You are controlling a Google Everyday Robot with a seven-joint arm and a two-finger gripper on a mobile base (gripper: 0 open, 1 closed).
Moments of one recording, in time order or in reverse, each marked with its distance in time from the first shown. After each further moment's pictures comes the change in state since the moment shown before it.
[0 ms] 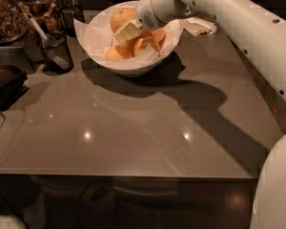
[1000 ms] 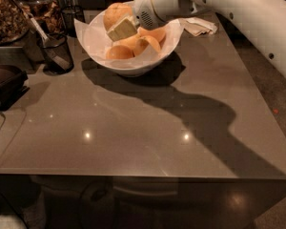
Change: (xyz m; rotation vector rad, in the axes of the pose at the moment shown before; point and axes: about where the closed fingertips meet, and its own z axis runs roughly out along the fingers) arm -0.028 0.039 -0.038 -0.007 -0.043 0.040
